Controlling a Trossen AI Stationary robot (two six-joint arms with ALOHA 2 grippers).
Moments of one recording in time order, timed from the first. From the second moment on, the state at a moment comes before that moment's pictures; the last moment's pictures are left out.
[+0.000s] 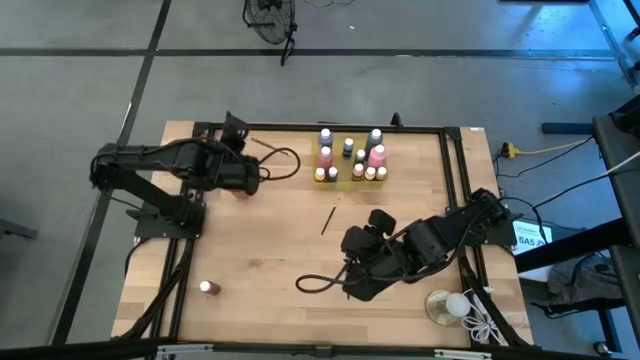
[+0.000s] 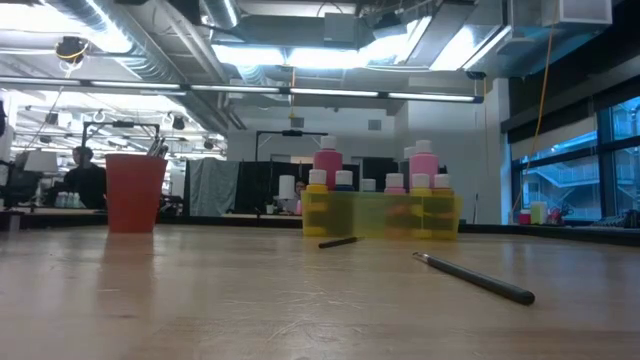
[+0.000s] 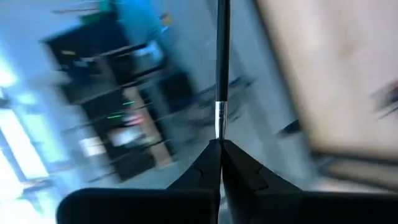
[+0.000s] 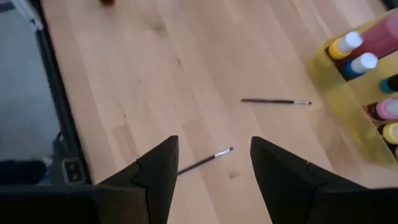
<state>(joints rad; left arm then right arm) -0.09 1.32 1.54 -1.57 -1.03 0.48 0.56 2.00 2.33 -1.53 0.43 0.85</state>
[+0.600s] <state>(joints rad) -0.09 1.01 1.25 -1.57 -1.24 0.68 0.51 2.00 2.26 -1.39 0.53 0.82</state>
